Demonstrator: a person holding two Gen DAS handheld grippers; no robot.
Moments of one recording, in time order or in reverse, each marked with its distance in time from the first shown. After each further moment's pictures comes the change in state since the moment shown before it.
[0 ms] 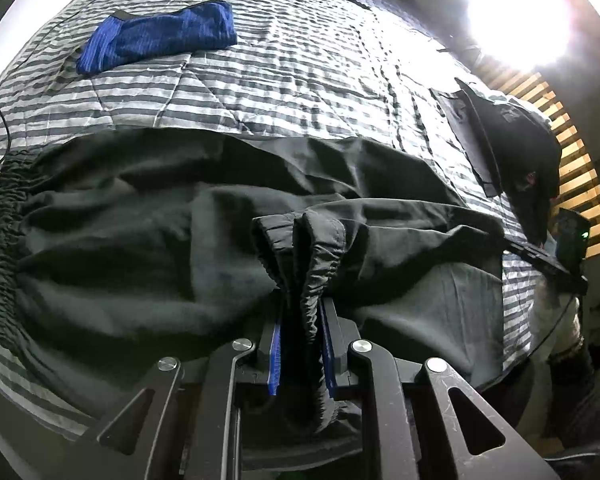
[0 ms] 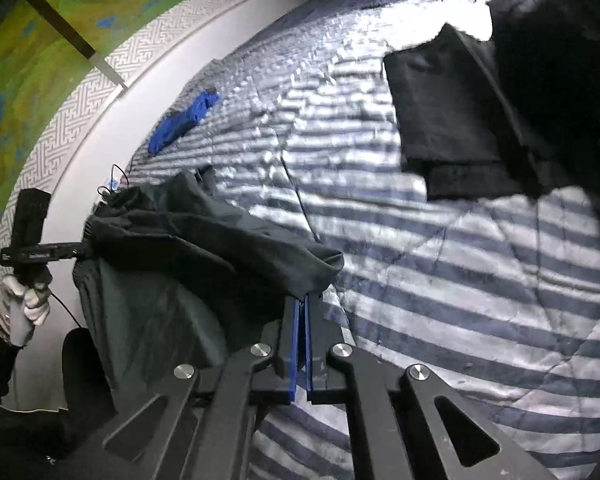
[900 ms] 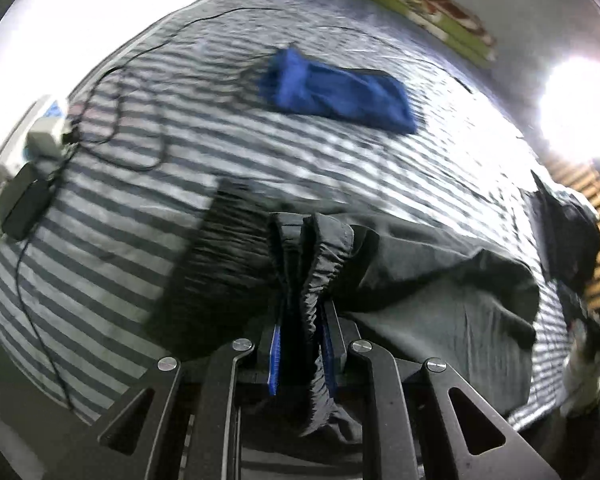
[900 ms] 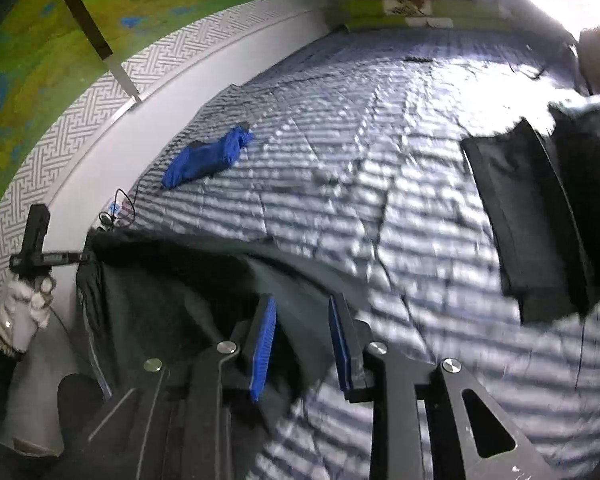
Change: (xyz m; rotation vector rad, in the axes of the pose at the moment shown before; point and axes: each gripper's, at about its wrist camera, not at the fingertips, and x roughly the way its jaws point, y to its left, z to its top) left arm -0.068 0.189 0.024 -0.214 -0.148 0.140; right arm 0.030 0.100 0.047 -0.074 -0.096 -0.072
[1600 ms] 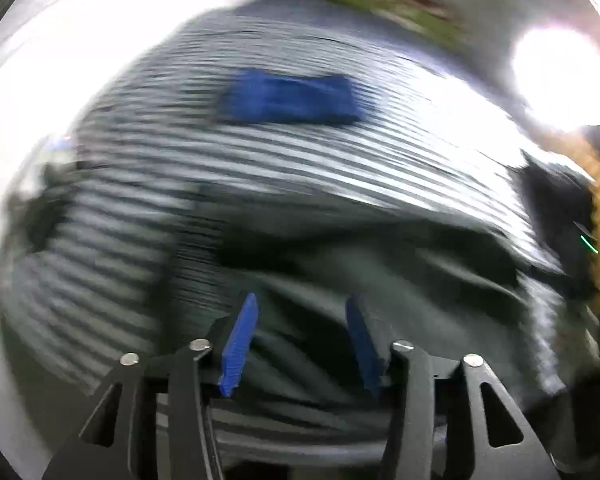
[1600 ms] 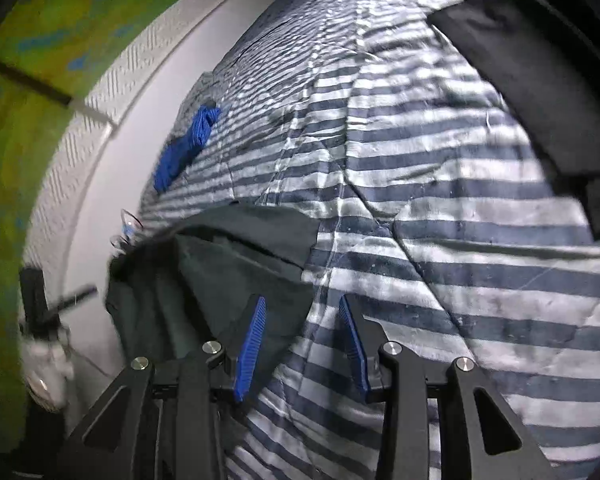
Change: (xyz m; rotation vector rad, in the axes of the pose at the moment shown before) left arm -0.038 -0.090 -0.040 0.183 -0.027 -0.015; right arm 0.067 -0.069 -0.014 0.306 0.134 0.223
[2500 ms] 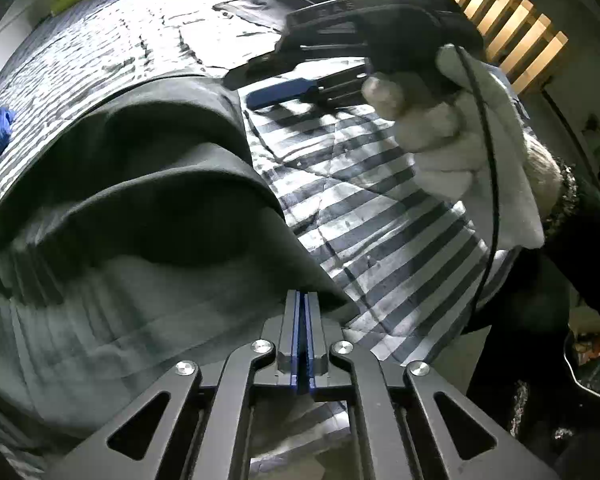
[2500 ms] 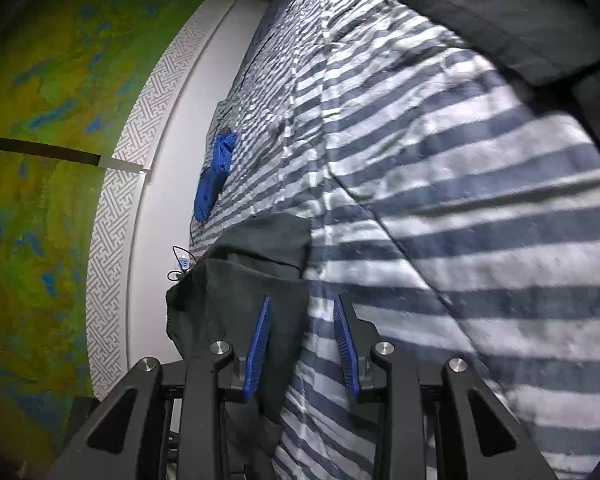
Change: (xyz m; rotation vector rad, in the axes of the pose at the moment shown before) left arm 0.117 -0.269 -0.082 0.589 0.237 -0.193; right arm 0.008 -0.035 -0.004 0.177 -0.015 0.236
